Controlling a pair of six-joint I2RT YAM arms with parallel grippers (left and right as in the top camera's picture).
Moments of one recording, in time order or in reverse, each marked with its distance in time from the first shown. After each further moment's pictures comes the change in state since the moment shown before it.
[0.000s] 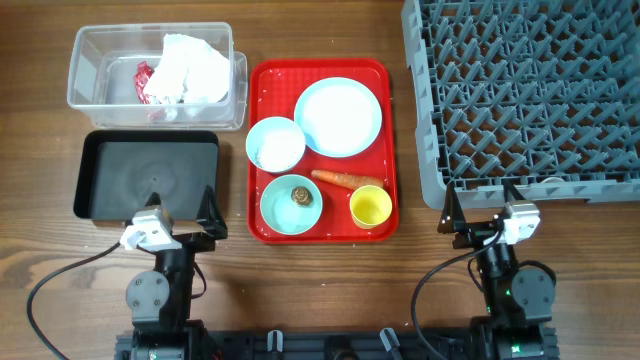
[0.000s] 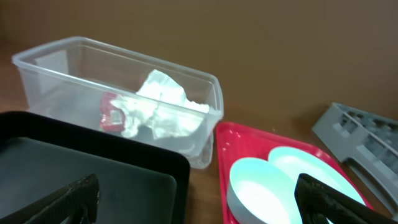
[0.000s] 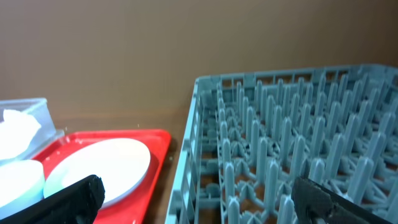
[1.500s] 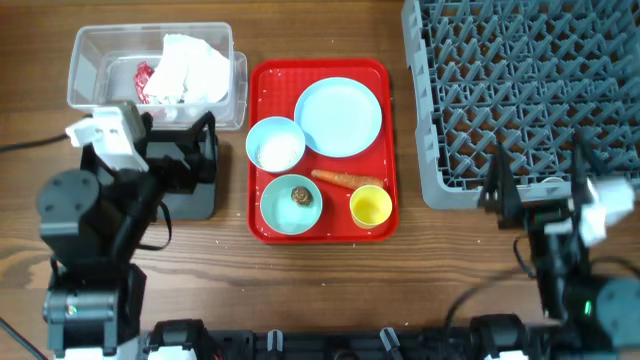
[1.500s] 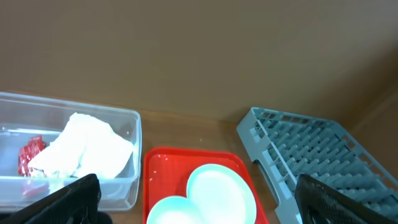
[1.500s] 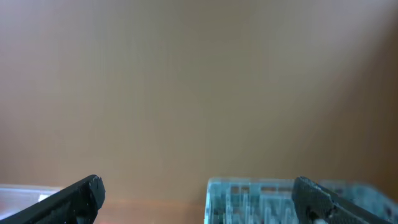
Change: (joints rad) left arm 0.000 0.750 0.943 -0.350 0.289 0.007; right arm 0.000 0.388 0.684 -0.102 -0.047 -0.051
